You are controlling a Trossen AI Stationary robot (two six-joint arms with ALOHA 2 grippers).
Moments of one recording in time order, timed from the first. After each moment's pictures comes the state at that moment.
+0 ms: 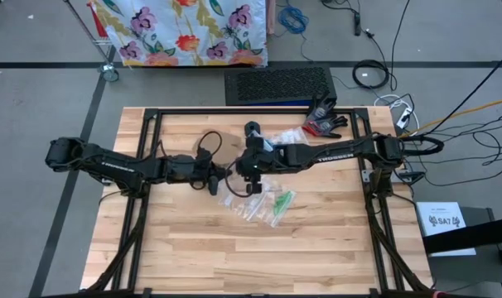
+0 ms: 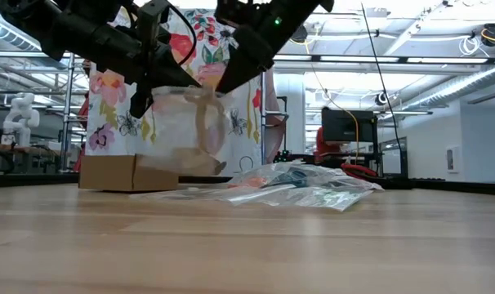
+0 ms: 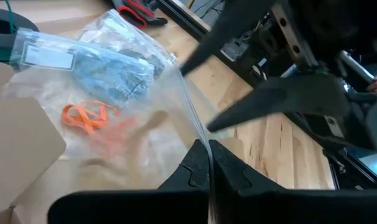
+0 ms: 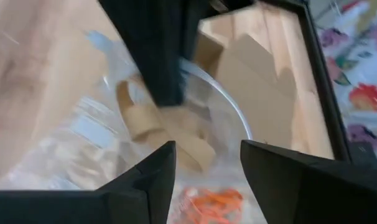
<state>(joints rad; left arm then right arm) -0.02 1.14 0.45 0.38 -0.17 -0.67 -0.01 1.87 1.51 -0.43 0.24 -0.20</state>
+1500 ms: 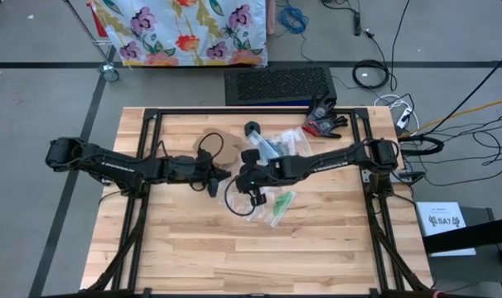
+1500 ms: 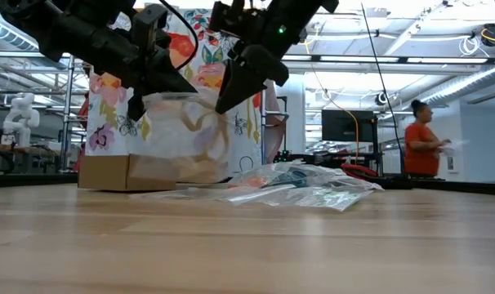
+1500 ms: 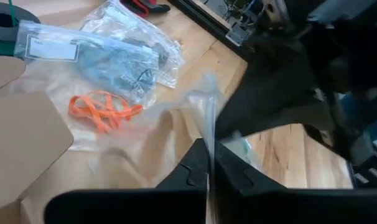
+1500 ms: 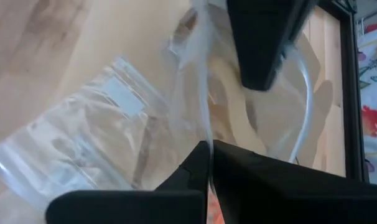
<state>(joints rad) -0.02 1.14 0.45 0.33 -0.15 -0.63 0.07 1.93 1.51 -0.48 0.28 -0.33</state>
